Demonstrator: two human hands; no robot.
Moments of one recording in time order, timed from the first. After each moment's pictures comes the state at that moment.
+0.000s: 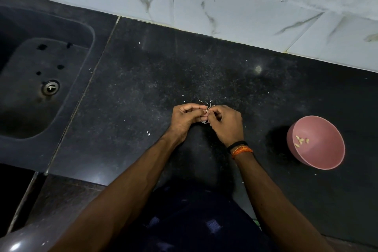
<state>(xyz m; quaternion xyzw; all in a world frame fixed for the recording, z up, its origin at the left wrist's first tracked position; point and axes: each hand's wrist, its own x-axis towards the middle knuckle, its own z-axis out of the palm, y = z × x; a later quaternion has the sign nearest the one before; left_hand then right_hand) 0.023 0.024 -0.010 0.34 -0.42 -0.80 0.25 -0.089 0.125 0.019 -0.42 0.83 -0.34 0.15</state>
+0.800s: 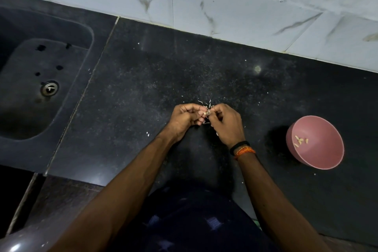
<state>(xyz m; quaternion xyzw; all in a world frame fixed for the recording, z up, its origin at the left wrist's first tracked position) 0.026 0.014 -0.012 0.33 -0.45 -0.81 0.16 -0.095 0.128 0.017 -0.41 0.82 -0.34 0.21</state>
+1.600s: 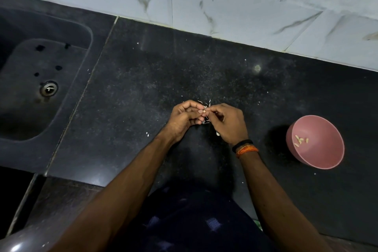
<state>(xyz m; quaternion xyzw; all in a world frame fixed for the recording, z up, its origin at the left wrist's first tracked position) 0.028 0.013 -0.011 0.31 -0.42 -0.83 0.18 -0.100 0.130 0.024 -0.46 0.79 -0.35 0.17</state>
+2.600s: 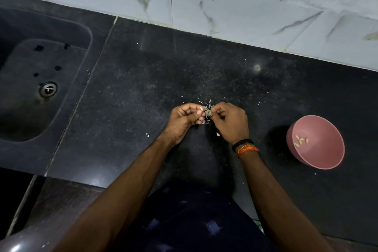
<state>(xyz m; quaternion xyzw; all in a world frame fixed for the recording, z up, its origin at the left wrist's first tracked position) 0.032 0.019 -0.019 0.29 -0.43 -0.83 0.21 -0.104 0.128 0.024 -0.43 0.83 -0.31 0.15</state>
